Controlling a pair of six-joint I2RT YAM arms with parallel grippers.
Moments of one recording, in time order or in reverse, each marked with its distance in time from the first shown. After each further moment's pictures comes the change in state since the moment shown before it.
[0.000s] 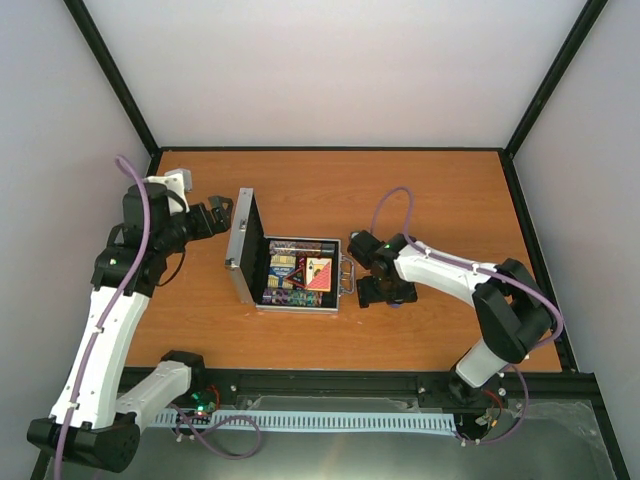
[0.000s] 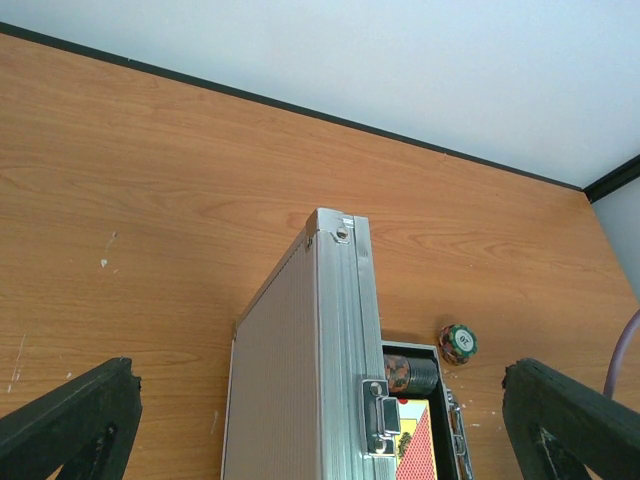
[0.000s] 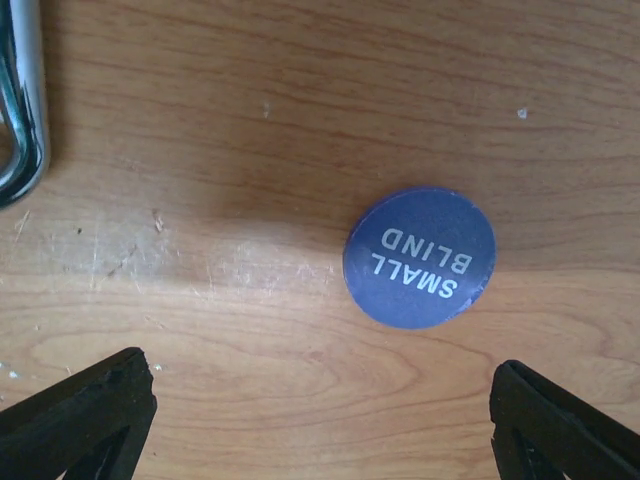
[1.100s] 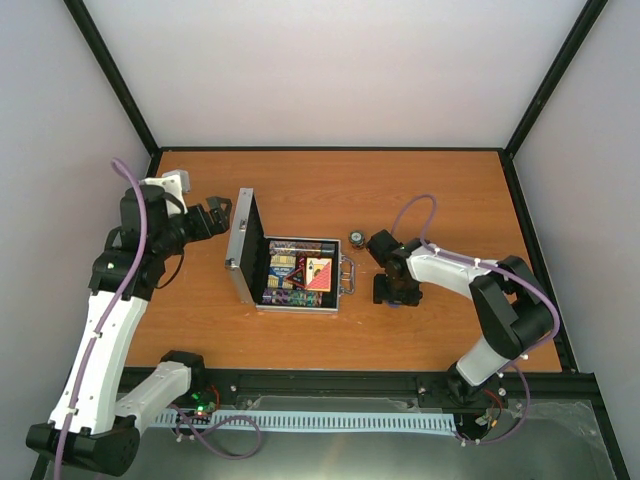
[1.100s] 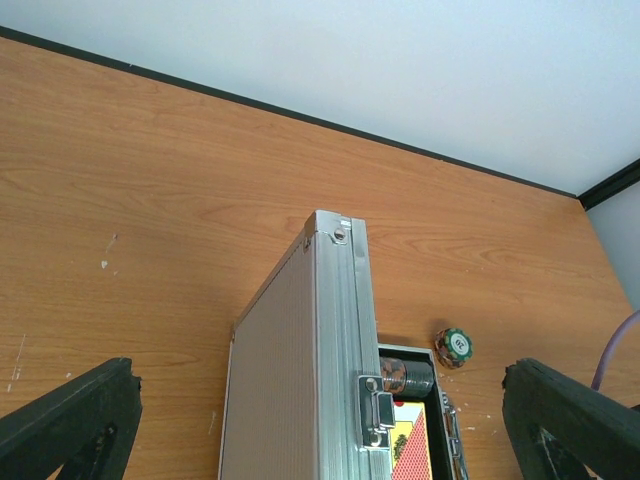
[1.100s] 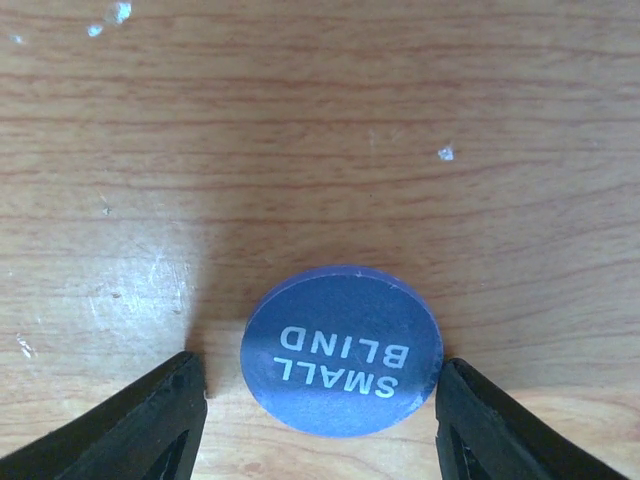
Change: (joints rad) left arm 0.000 -0.018 -0.004 -0.001 -0.003 -0.011; right arm -0.145 0.018 -0.133 0.180 -0.055 0.048
